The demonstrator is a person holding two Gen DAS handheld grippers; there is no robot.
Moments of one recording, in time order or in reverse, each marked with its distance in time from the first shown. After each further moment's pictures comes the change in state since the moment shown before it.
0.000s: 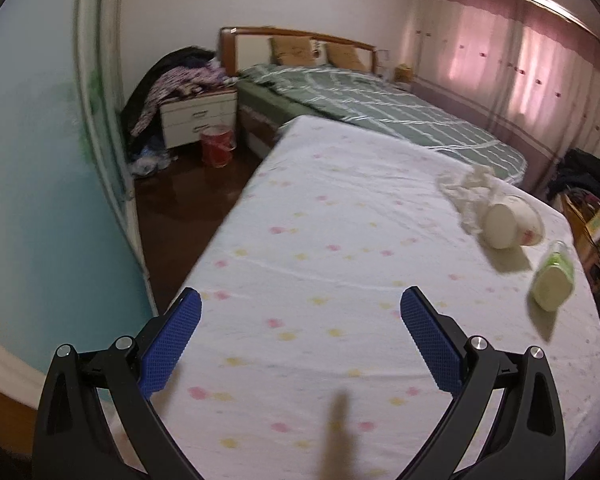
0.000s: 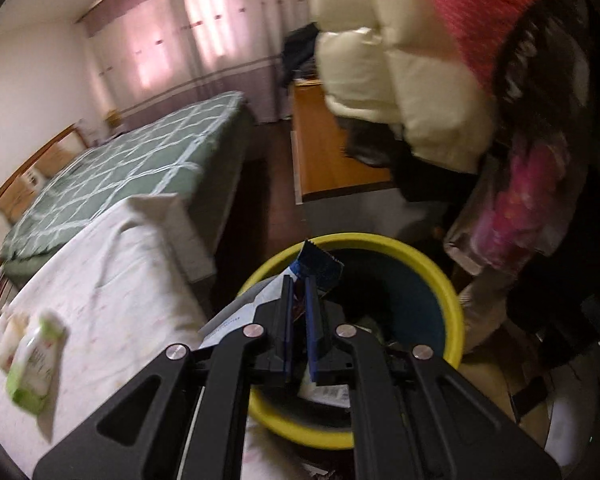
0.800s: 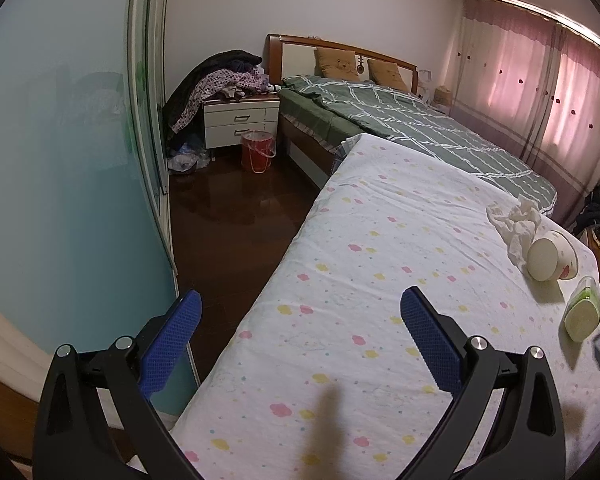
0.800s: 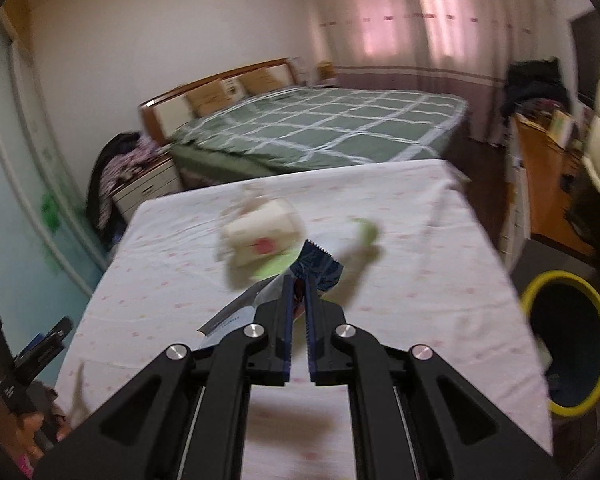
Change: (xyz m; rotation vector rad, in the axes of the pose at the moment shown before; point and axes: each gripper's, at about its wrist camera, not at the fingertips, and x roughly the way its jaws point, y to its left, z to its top) left arm -0.002 0.052 -0.001 -0.123 -0.036 0.121; right arm -0.120 0.217 -0.089 -0.478 0.065 0.595
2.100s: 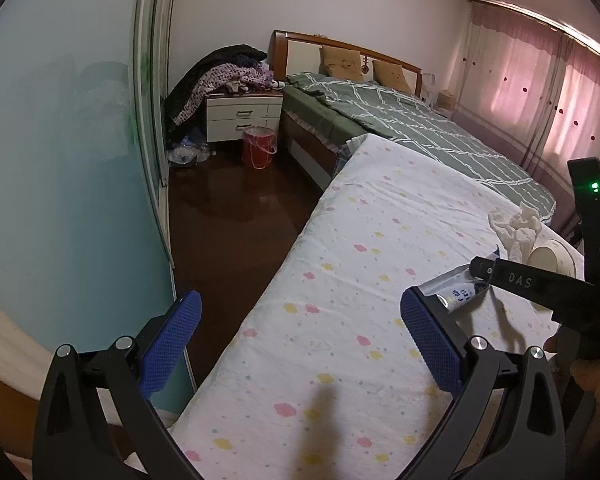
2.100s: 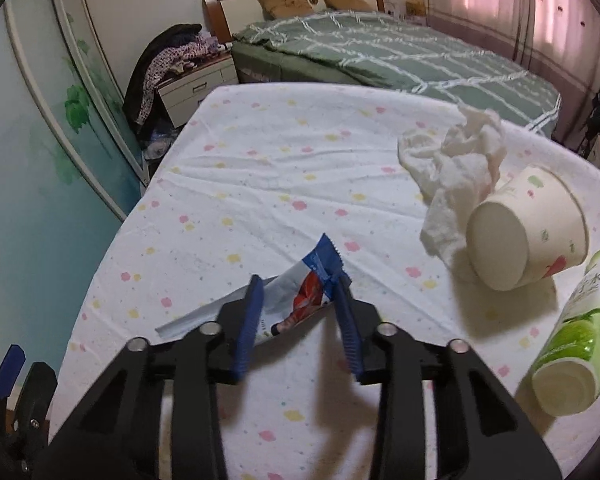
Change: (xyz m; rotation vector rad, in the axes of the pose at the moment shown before) left arm 0.001 0.002 -0.001 -0.034 0.007 -0.011; right arm 0.193 0.202 -0.015 -0.265 0.325 0.152
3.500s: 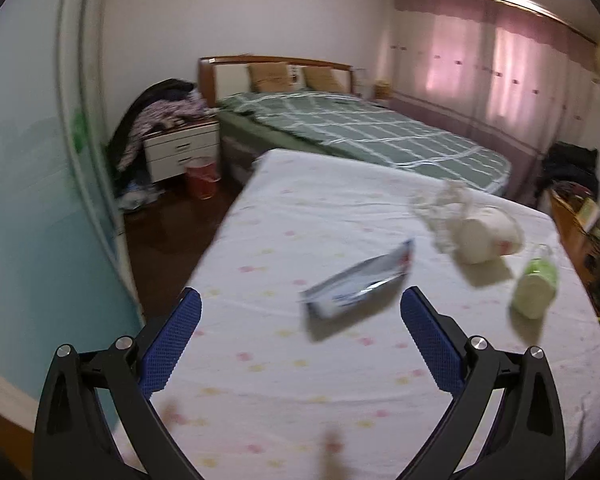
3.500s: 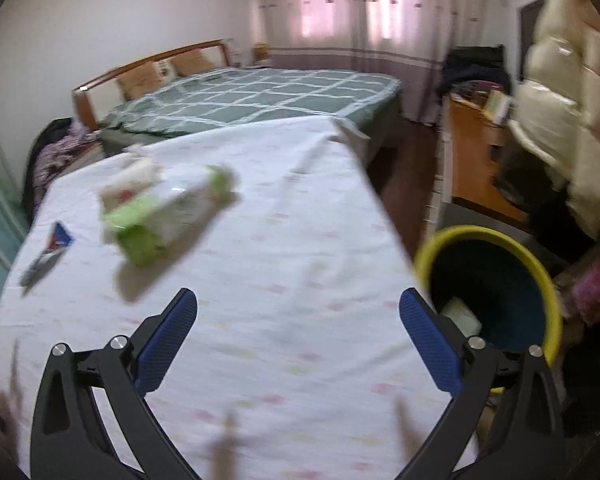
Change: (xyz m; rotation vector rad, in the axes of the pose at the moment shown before) left arm -0.011 -0.057 0.007 0.205 -0.055 -0.123; right arm -0.194 -0.227 -0.155 0.308 -0.221 -0.336
